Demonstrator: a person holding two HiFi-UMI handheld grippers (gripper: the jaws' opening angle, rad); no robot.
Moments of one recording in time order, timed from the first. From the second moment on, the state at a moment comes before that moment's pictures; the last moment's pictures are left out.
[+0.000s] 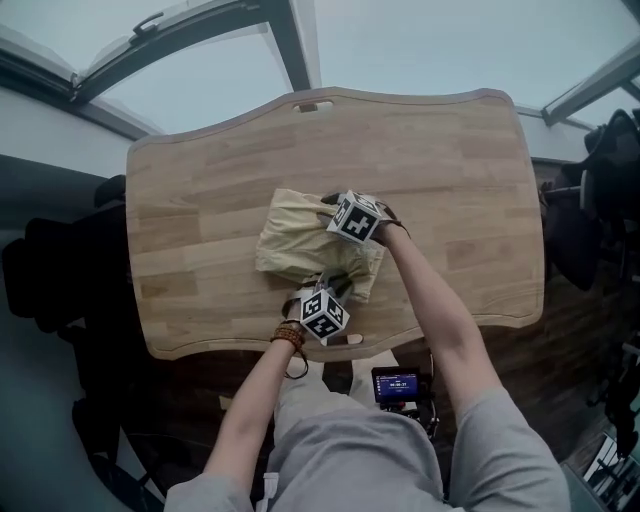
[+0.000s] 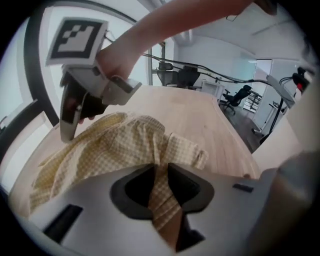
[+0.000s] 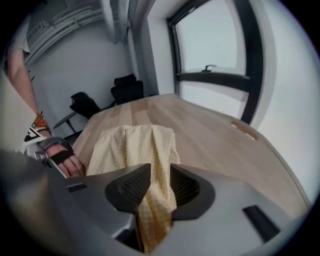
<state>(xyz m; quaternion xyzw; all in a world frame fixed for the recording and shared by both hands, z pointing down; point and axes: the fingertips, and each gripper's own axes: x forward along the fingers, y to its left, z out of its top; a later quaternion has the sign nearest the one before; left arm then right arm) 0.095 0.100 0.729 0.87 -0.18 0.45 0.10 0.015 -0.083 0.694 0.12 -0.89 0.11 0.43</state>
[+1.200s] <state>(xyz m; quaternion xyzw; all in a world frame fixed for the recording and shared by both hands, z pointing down) -0.010 0.076 0.675 0.85 -0.32 0.41 0.01 0.127 0.064 0.657 0.32 -0.86 0.23 0.32</state>
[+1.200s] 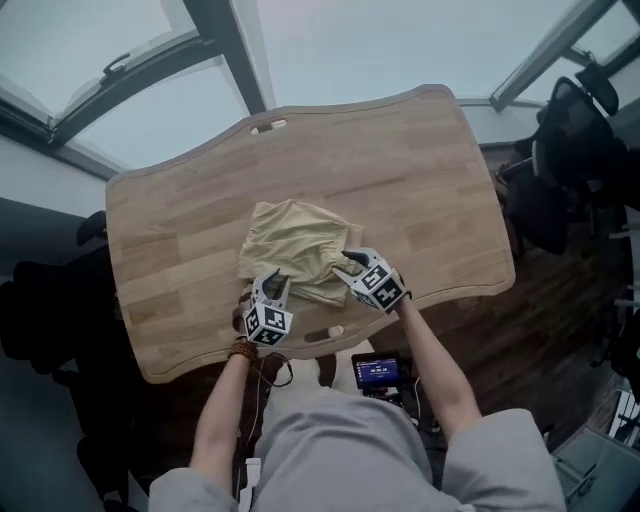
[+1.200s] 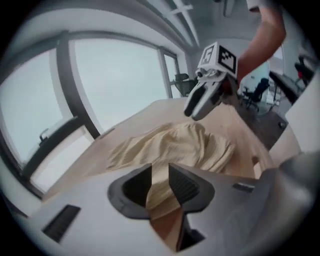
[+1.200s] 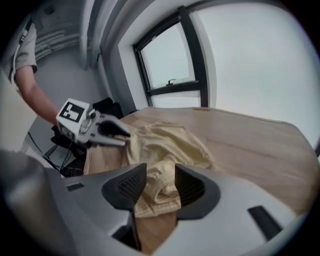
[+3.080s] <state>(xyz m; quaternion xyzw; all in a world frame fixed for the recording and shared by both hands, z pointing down) -0.117 0.210 0.367 0.90 -0.44 0.01 -0.01 -0.026 0.245 0.386 0.52 -0.85 0.03 0.11</state>
